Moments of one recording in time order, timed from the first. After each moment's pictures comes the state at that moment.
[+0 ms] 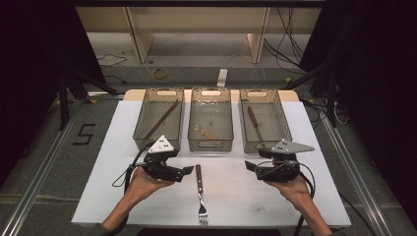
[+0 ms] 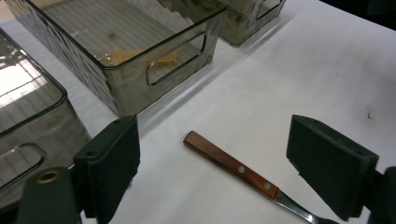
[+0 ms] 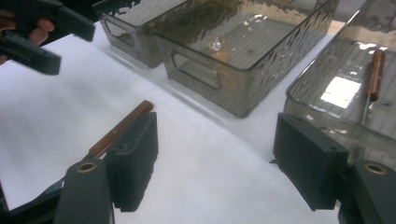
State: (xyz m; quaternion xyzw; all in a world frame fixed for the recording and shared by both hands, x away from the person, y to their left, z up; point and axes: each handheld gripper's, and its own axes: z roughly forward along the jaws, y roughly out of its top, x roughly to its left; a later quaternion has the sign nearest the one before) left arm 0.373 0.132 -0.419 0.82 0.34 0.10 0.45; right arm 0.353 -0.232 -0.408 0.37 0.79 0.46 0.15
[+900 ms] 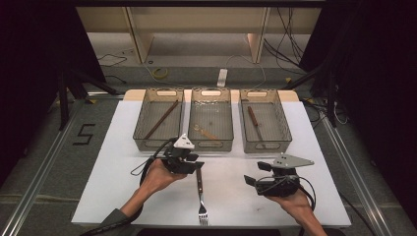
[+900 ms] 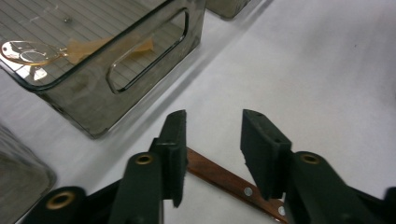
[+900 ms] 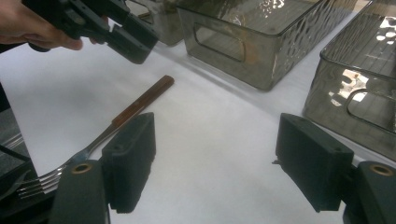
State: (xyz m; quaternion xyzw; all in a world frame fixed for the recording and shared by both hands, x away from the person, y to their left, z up) left arm 0.402 0.091 -0.438 0.87 0.30 0.08 0.39; right arm 0.327 -0.232 -0.426 0.36 0.80 0.46 0.13
